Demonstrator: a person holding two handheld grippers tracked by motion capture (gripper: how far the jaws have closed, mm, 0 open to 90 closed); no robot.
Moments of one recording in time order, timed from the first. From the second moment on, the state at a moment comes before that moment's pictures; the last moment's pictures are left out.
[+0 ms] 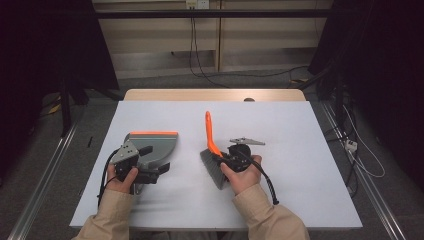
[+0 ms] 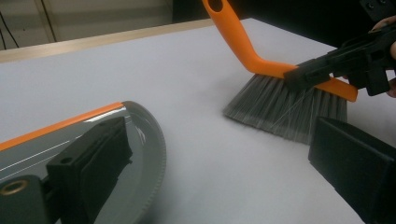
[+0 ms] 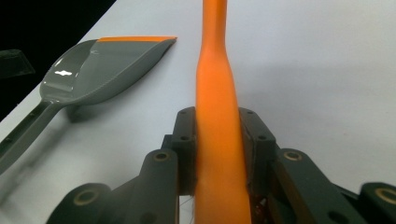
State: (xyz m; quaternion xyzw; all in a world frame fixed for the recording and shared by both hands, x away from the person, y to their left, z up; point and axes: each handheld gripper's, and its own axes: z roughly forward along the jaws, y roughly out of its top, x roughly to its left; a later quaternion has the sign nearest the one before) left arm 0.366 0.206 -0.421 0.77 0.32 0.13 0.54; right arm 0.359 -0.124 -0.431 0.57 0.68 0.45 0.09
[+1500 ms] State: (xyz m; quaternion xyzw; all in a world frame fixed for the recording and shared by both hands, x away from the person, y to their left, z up) left arm 0.367 0.206 -0.421 0.77 0.32 0.13 0.54; right arm 0.381 -0.157 -0.399 0.56 0.66 0.49 0.09
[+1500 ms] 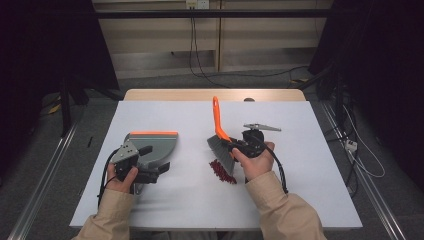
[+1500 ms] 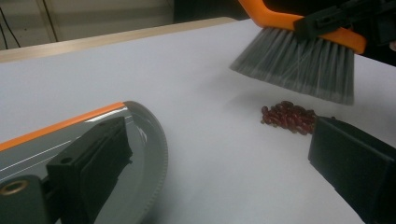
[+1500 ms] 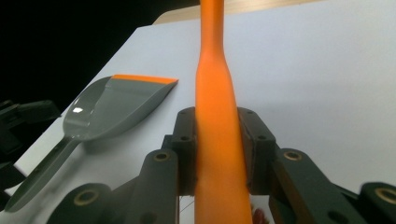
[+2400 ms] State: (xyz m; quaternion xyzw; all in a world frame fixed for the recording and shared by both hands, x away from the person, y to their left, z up) left arm 0.369 0.209 -0.422 0.77 0.33 0.13 0.53; right arm 0.438 -0.156 -0.428 0.17 0.86 0.45 0.15
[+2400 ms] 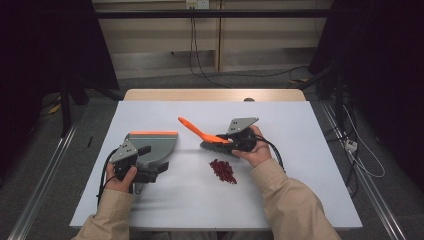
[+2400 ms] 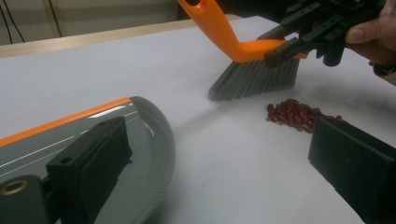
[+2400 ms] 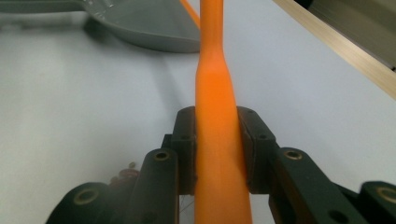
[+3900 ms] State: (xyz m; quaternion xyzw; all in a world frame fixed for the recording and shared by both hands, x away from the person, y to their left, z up) left arm 0.355 0.243 -0.426 0.79 0.44 0.15 0.40; right arm 0.379 -0.210 -0.414 0.27 0.81 0.50 0.16
